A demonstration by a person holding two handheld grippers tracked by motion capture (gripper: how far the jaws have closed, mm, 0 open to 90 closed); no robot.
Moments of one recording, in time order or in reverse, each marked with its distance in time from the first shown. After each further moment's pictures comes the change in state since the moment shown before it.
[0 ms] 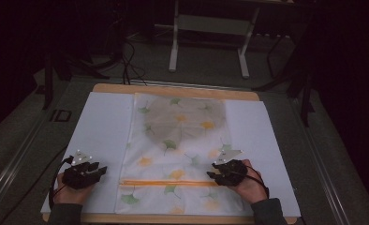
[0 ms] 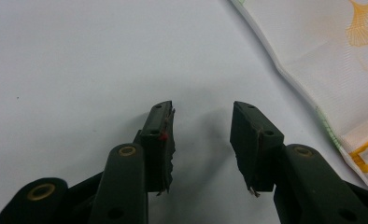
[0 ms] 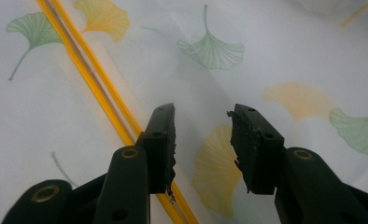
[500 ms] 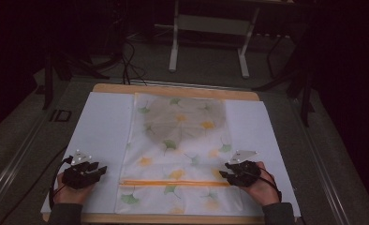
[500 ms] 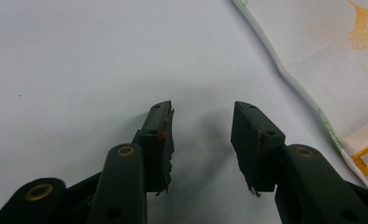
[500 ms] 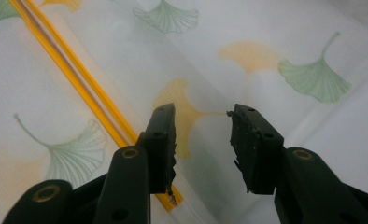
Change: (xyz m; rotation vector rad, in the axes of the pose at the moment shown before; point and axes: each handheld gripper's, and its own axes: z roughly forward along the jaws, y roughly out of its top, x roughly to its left) left arm 0.001 0.000 0.000 -0.002 0.003 -0.010; right arm -0.018 -0.025 -0.020 0.005 -0.065 0.061
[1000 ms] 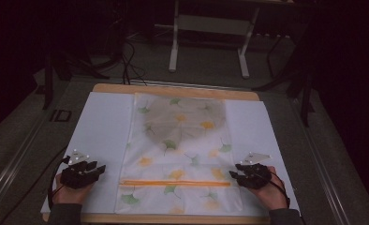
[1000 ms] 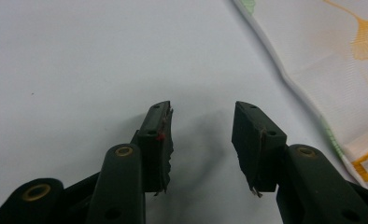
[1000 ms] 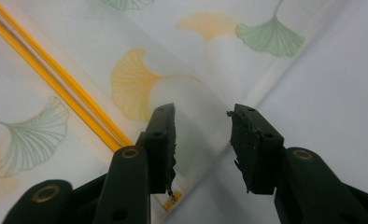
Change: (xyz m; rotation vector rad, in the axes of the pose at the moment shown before) left arm 0.003 0.000 -0.003 -0.021 0.001 -0.031; right arm -0.015 -0.028 -0.010 -0.027 -0.063 0.101
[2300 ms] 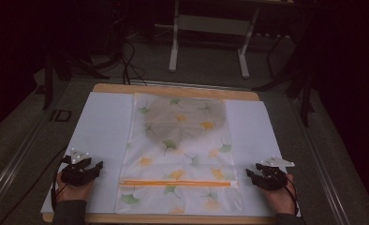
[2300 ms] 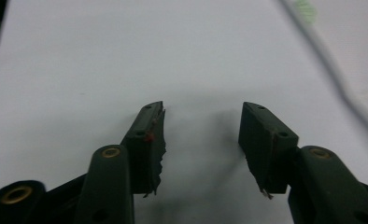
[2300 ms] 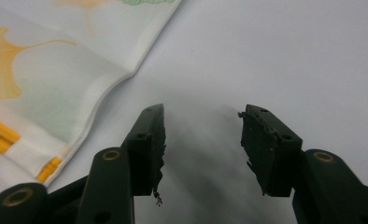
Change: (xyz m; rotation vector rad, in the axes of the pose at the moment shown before) left arm 0.000 0.000 0.008 -0.023 0.139 -0.036; right arm -0.040 -0.054 -0.002 -0.075 -0.162 0.227
